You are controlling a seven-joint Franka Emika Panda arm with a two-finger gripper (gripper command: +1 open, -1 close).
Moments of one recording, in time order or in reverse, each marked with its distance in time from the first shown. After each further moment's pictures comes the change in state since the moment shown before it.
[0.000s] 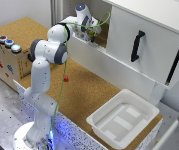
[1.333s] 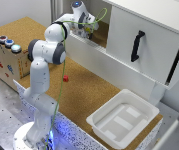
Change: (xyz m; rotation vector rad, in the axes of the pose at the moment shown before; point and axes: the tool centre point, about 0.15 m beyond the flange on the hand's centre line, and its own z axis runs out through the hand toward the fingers) arm -0.019 -0.051 -0.072 0.022 0.018 -0.130
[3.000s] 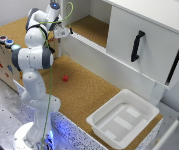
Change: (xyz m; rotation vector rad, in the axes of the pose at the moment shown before) arm -0.194 -0.269 -0.082 0.750 -0.069 -0.959
